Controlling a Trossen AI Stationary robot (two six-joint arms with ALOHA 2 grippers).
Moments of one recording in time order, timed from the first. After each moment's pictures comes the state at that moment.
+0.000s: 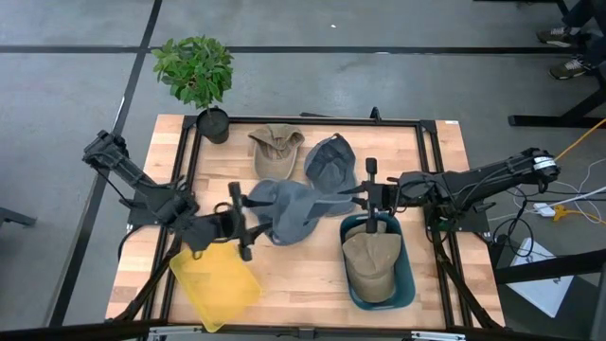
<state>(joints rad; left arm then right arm) -0.63 1.22 1.06 -0.21 -0.94 0.11 0.21 1.04 0.74 0.12 0.29 -0.29</state>
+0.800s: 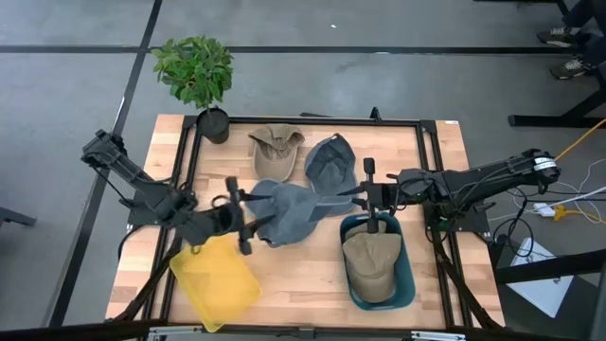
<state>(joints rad) -0.60 1.20 1.06 -0.22 -0.96 0.10 0.19 1.04 0.75 0.12 0.21 -0.30</state>
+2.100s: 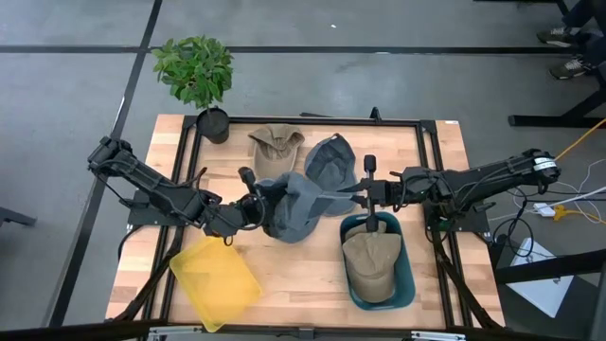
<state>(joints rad) -0.46 1.34 1.06 -0.01 -1.08 0.42 0.19 1.04 0.75 0.21 0.21 -0.24</state>
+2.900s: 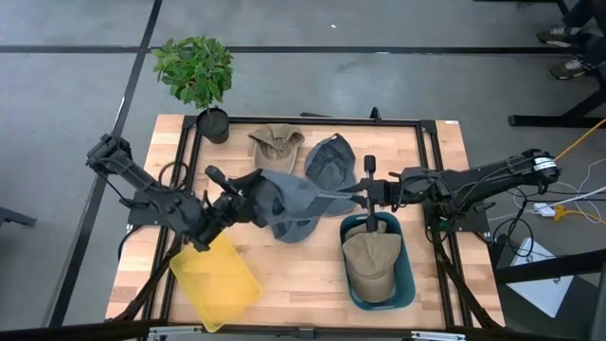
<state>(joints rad) -0.59 1.30 1.06 0.47 -1.51 0.94 0.19 1.04 0.75 0.18 0.21 -0.21</state>
